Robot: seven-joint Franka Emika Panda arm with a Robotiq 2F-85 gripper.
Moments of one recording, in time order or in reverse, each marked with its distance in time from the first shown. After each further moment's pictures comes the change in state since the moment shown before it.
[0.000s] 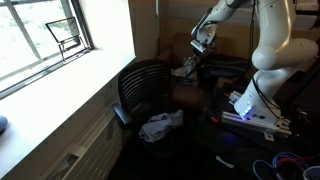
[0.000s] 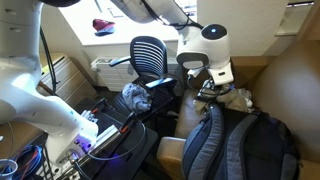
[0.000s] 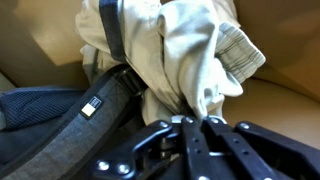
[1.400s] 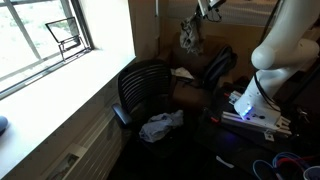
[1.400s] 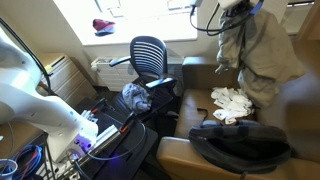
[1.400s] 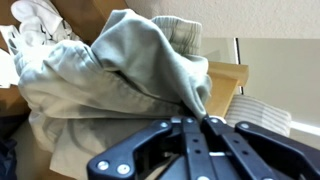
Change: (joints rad) arm -0.029 -0.440 0.073 -0.009 0.469 0.032 -0.241
